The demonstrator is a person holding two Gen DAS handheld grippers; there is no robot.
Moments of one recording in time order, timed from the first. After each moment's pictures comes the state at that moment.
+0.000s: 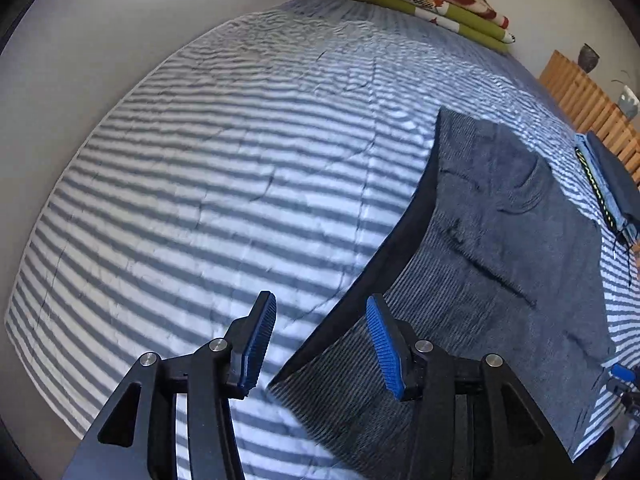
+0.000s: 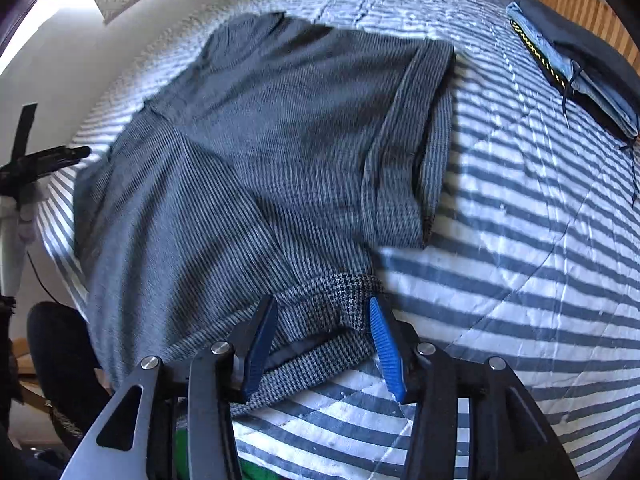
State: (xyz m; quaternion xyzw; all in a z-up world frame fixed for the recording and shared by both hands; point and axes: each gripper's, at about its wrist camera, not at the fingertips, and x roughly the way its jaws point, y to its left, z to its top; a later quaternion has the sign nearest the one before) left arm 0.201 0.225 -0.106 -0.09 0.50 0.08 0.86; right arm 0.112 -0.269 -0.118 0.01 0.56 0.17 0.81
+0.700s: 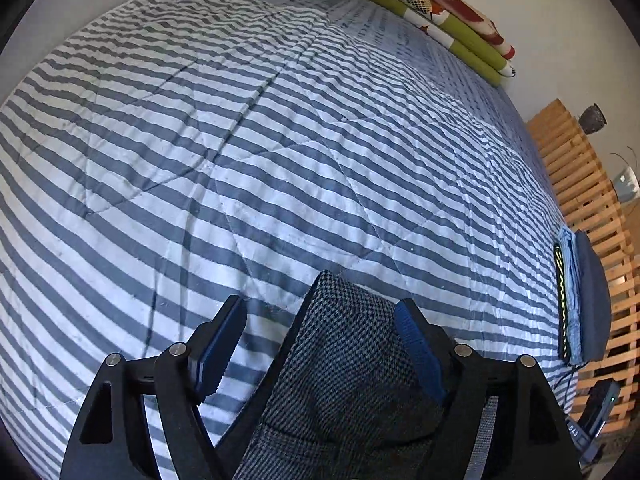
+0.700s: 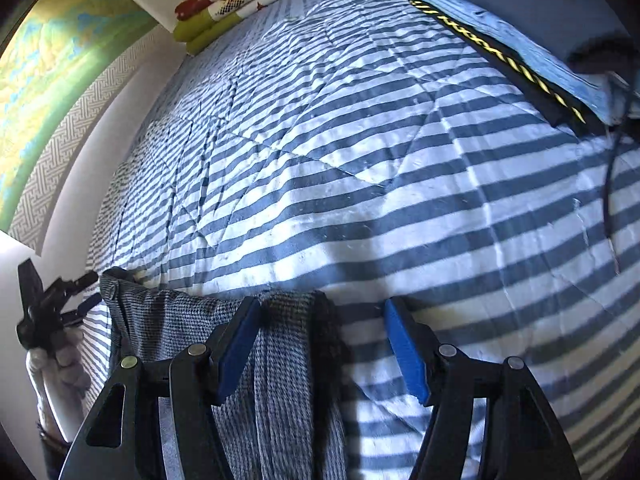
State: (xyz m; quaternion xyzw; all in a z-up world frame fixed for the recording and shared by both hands) left arm 0.480 0.163 -0.144 -0.23 0.52 0.02 0.82; right arm 0.357 -0.349 -0.156 0.21 0.52 0.09 0.82
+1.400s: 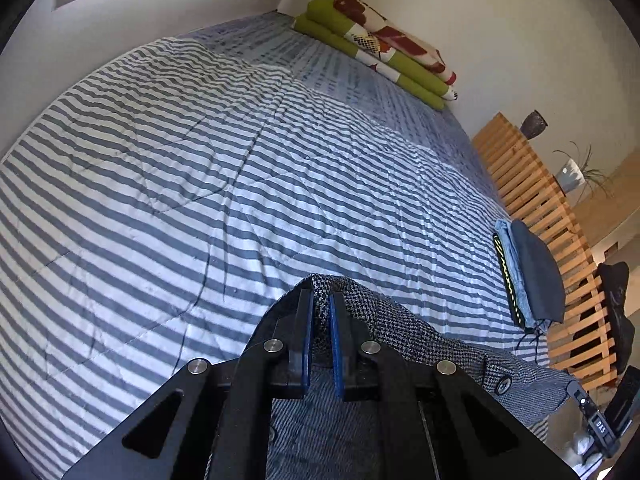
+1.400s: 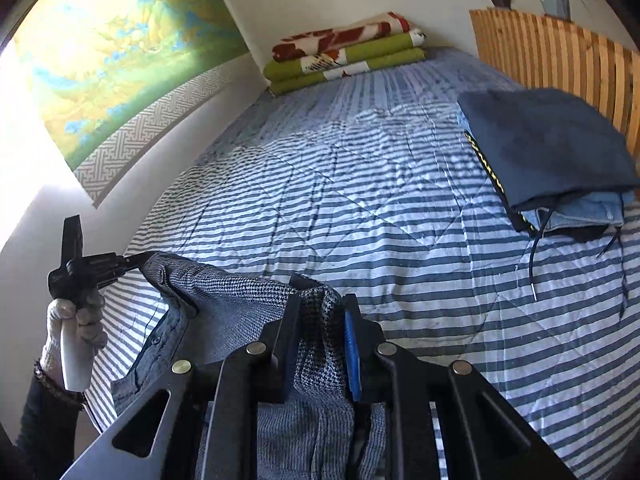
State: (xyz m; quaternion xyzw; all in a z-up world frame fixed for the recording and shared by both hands) left arm 0.348 0.188 -0.053 -0.22 0.44 -0.04 0.87; right arm 0.224 -0.312 -0.009 0.11 0.39 0.15 0.90
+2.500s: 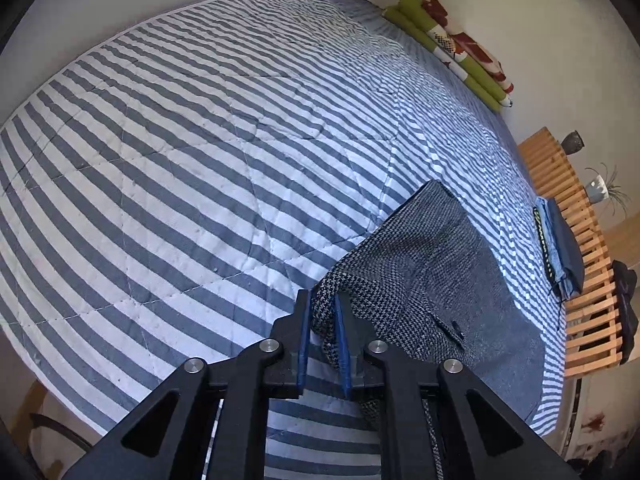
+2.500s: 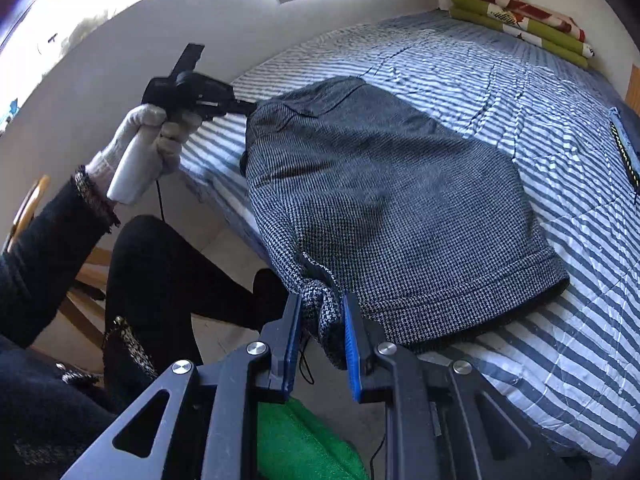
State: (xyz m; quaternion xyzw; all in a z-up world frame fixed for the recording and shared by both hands) left arm 0.107 0.298 -0.138 -0.27 0.48 0.05 0.83; right arm -0.039 -0.149 -0.093 -0.09 0.50 0.36 0.78
